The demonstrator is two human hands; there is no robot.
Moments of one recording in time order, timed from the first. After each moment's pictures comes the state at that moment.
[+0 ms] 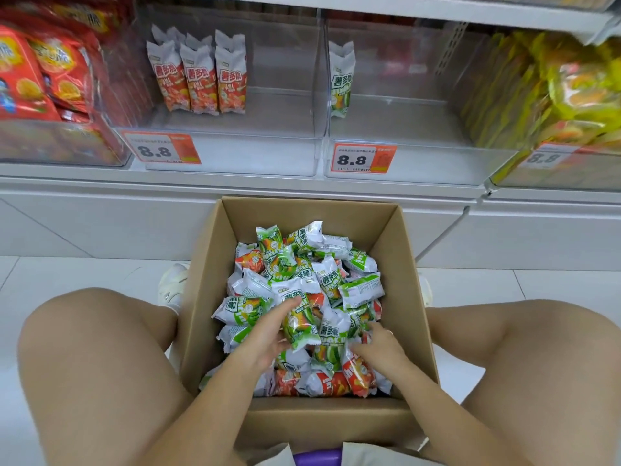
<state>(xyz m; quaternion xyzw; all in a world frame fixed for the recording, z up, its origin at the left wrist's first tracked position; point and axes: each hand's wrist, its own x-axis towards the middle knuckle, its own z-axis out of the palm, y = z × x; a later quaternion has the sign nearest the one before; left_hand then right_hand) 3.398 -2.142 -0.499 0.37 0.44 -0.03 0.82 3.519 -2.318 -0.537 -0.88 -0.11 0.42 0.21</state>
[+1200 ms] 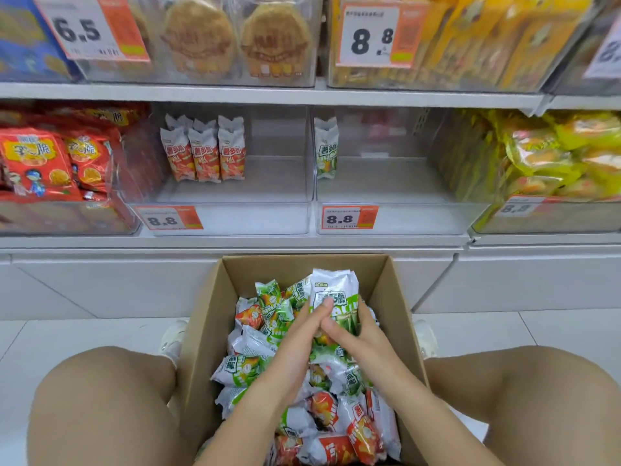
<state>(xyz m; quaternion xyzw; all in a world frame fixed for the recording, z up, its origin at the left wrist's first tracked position) 3.449 -2.161 -0.401 0.46 0.30 0.05 0.83 3.526 -2.261 -0.403 -0.69 -0.19 0.38 0.58</state>
